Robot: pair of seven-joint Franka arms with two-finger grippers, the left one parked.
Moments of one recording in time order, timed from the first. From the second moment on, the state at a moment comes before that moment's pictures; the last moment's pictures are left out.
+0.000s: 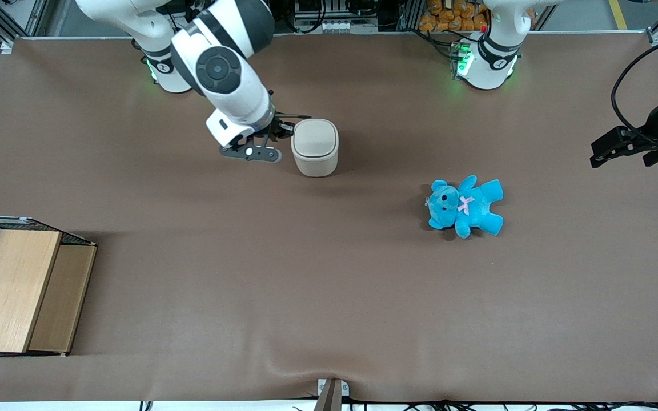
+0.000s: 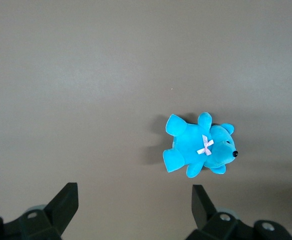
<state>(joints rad) 0.43 0.16 0.28 -1.89 0.17 1.90 0.78</state>
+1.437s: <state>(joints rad) 0.60 0.19 0.28 -2.11 0.17 2.24 0.95</state>
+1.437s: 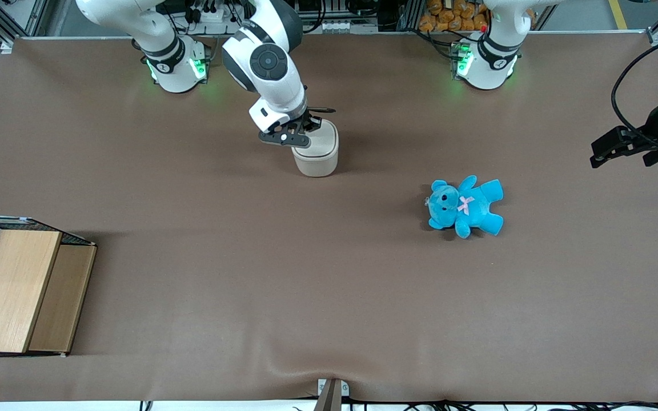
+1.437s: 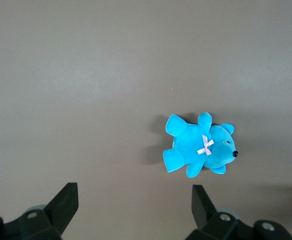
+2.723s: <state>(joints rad) 0.60 0.22 0.27 -1.96 0.10 2.06 1.09</state>
